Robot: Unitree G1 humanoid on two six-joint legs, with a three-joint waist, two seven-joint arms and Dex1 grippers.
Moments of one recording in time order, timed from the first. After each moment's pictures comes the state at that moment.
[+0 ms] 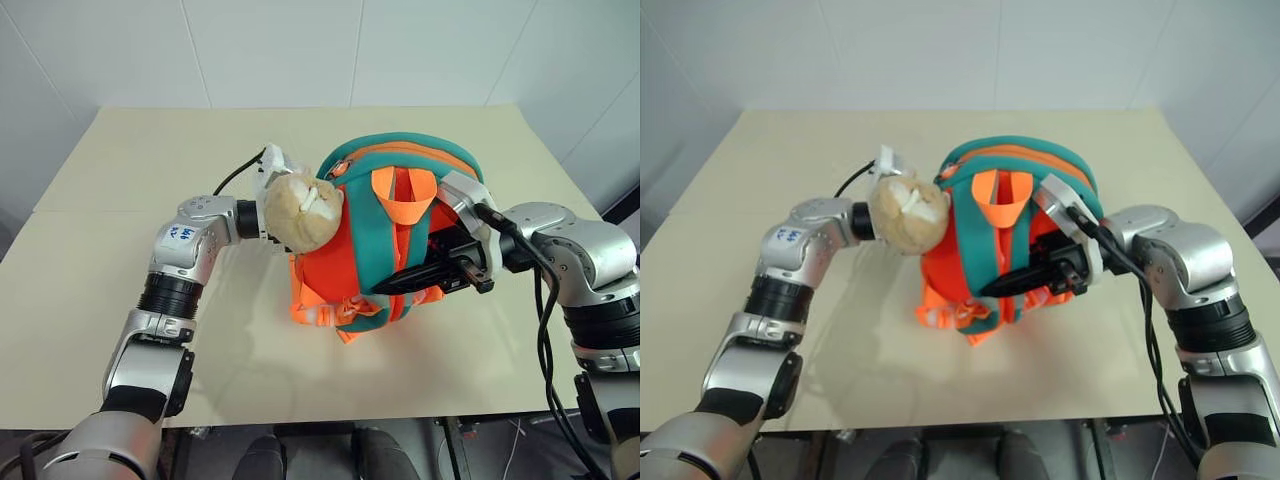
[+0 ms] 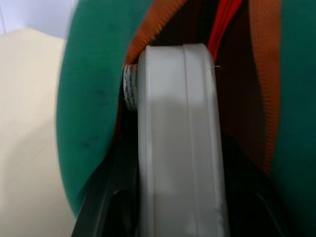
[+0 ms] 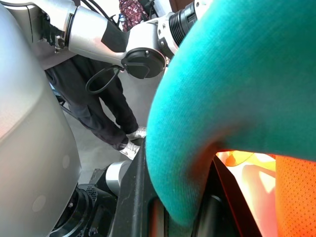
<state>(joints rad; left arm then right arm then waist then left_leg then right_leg) -0.94 0.40 -0.11 0.36 -0.39 0.50 -1.07 -0.81 -0.76 0.15 -0.07 0.75 0.84 1.51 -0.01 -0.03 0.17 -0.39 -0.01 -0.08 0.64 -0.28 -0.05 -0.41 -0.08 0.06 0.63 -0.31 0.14</state>
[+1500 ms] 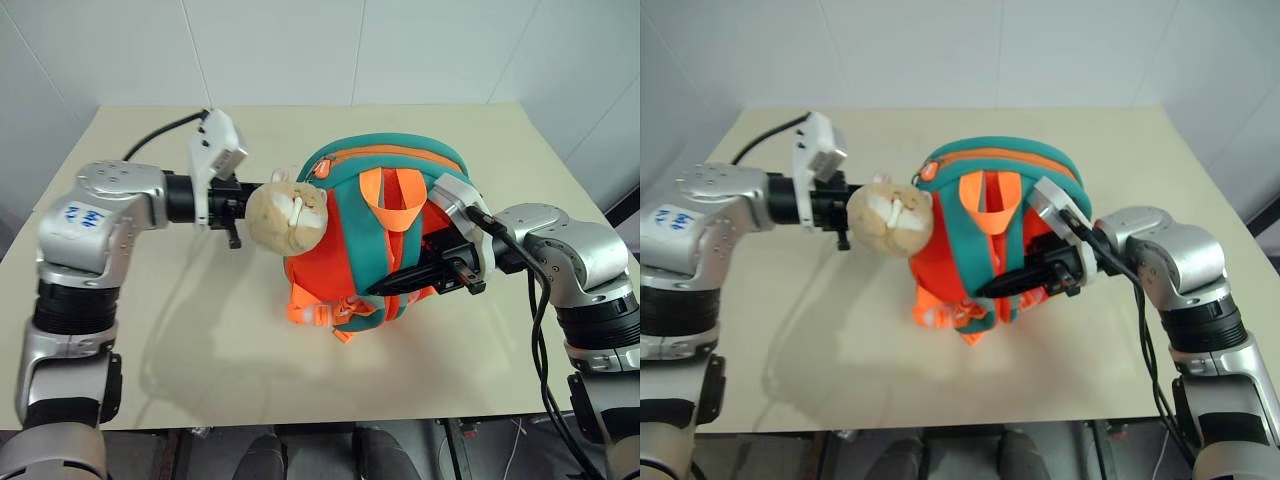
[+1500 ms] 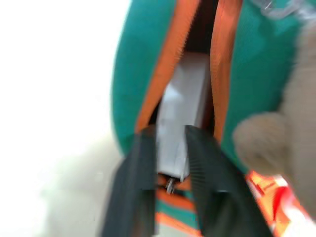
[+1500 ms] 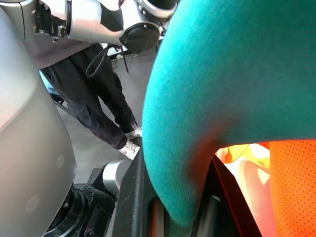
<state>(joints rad) -0.87 0.77 0.02 -0.13 -0.43 0.86 -1.00 -0.81 -0.74 0.15 -0.07 0.71 0.84 1.51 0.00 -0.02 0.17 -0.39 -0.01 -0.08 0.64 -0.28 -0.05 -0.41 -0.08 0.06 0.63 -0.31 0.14</state>
